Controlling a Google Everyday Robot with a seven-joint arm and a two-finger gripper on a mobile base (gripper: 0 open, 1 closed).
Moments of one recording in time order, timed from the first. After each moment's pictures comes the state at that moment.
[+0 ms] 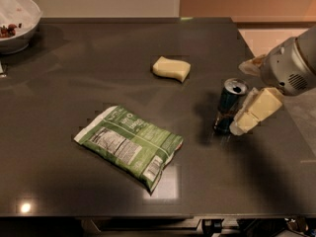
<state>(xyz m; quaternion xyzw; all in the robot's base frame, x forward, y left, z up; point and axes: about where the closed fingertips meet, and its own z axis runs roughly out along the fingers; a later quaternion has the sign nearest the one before) 0.478 -0.176 0.916 -0.56 0.77 0.13 0.27</state>
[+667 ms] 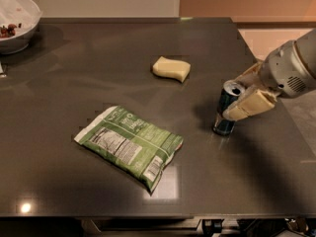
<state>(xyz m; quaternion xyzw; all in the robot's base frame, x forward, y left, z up) 0.478 -0.174 0.910 -0.56 0.77 0.15 0.28</state>
